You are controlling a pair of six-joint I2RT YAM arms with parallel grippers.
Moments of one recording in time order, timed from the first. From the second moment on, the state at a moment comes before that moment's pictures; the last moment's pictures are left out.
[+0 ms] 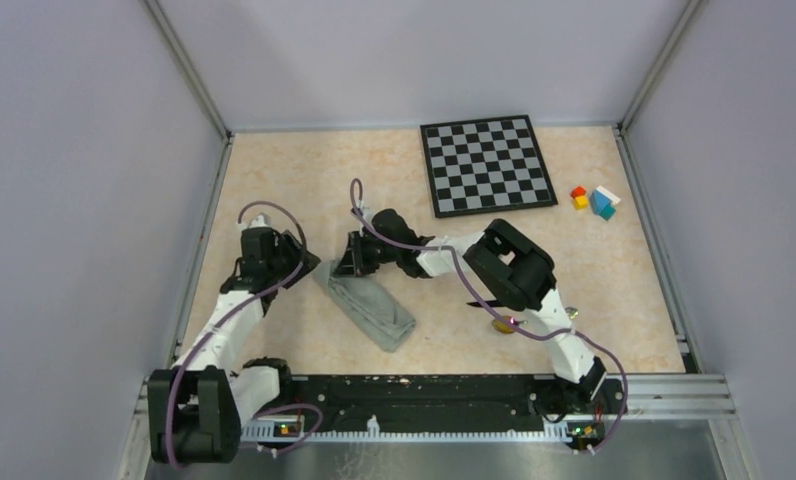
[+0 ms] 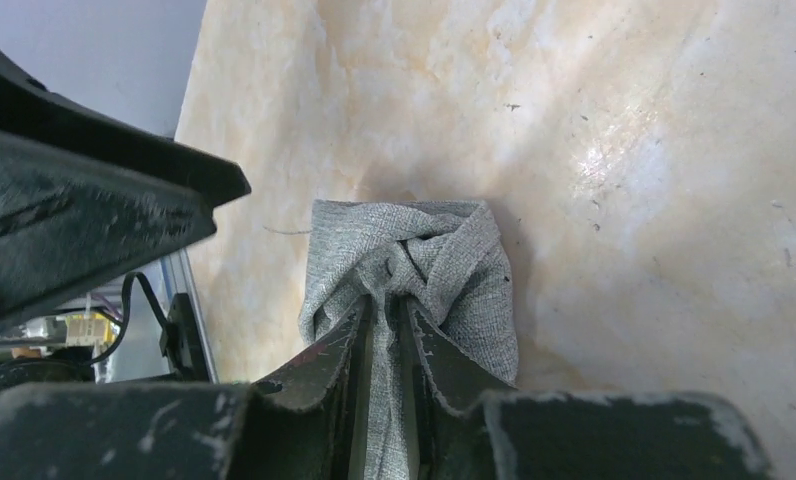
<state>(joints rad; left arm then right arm) -0.02 1.05 0.51 -0.20 0.15 -0.64 0.89 2.29 1.40 0.44 -0.47 0.75</state>
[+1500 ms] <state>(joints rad) 0.06 1.18 0.41 -0.12 0.32 -0.68 0.87 2.12 1.45 0.10 -0.43 0.61</state>
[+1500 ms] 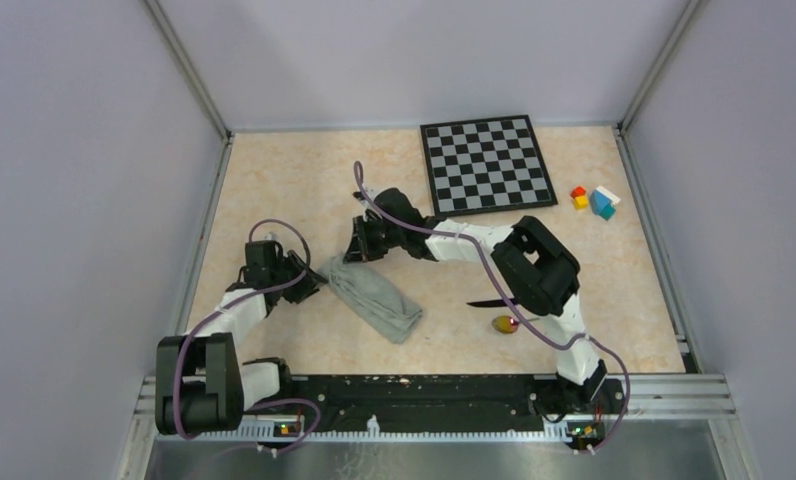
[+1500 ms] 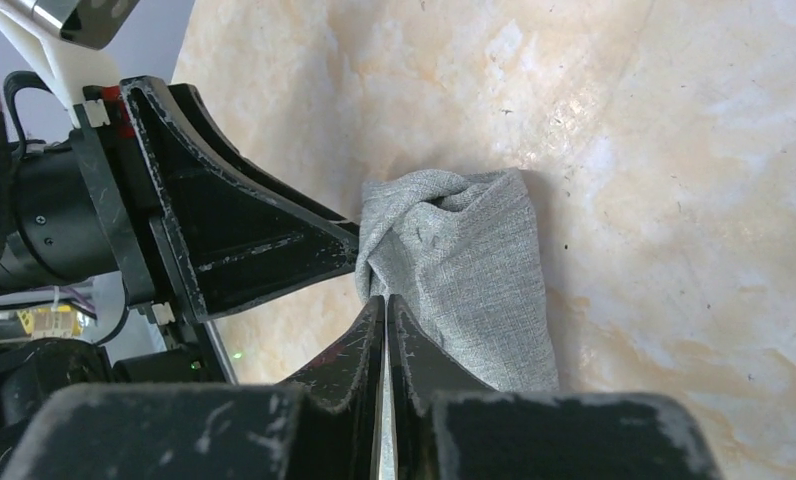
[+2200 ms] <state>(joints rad) 0.06 1.28 0.41 0.02 0.37 -0.69 0.91 2.34 1.66 0.04 -0.41 0.59</state>
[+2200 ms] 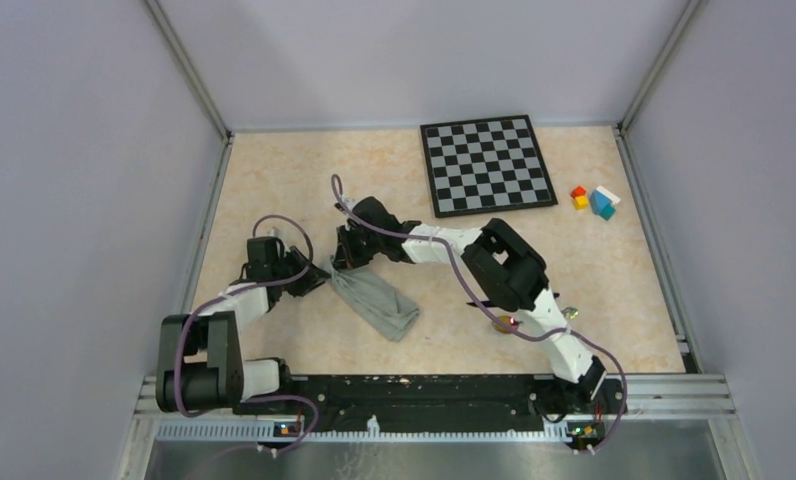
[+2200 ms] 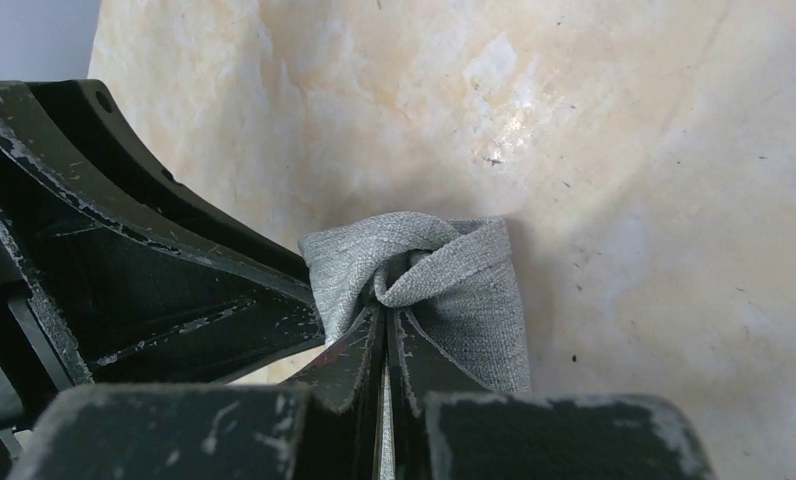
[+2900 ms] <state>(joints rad) 0.06 1.03 0.43 -0.23 0.32 -0.66 0.90 2.29 1.56 0.13 -0.44 0.60</state>
